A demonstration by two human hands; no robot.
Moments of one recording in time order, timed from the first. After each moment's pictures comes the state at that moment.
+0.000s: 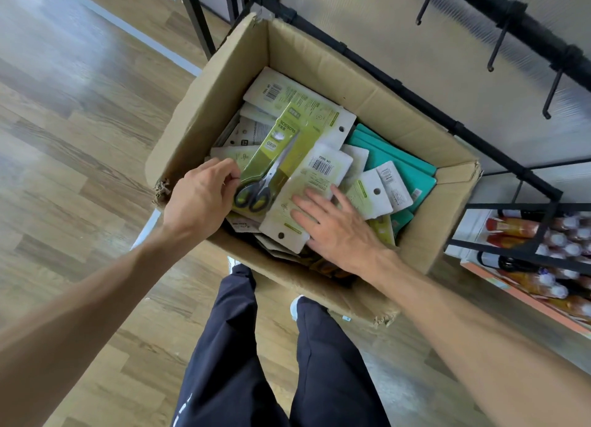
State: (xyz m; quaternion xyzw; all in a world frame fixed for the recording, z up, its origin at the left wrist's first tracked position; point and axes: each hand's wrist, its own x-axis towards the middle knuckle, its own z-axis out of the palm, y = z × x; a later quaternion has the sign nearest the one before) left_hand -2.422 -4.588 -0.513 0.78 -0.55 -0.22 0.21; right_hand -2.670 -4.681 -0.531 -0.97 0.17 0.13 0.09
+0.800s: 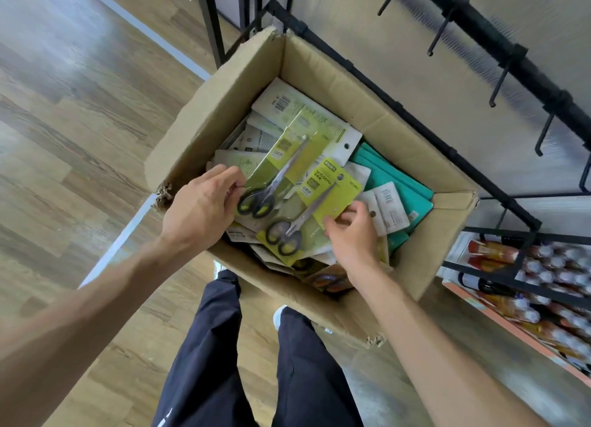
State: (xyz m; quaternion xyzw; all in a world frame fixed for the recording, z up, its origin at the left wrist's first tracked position) left_hand -2.424 -4.583 -0.512 0.76 -0.55 -0.24 0.24; right_hand -2.654 -4.687 -0.518 -0.54 0.69 -0.03 0.48
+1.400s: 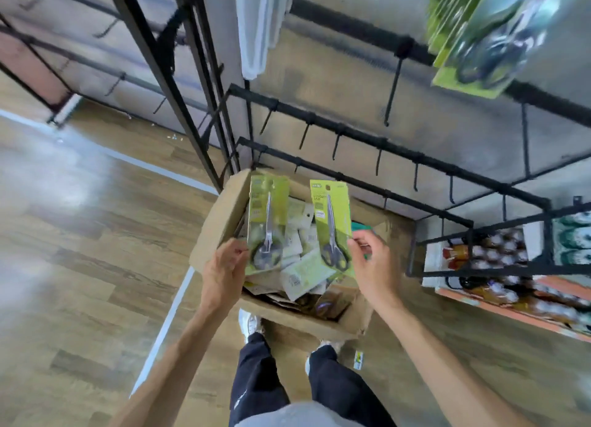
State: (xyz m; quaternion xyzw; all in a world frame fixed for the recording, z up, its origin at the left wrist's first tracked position) left_hand -2.424 -4.583 -0.368 0.75 -0.45 -0.31 0.37; right_hand -2.677 -4.681 -0.317 -0.64 0.65 -0.20 0.35
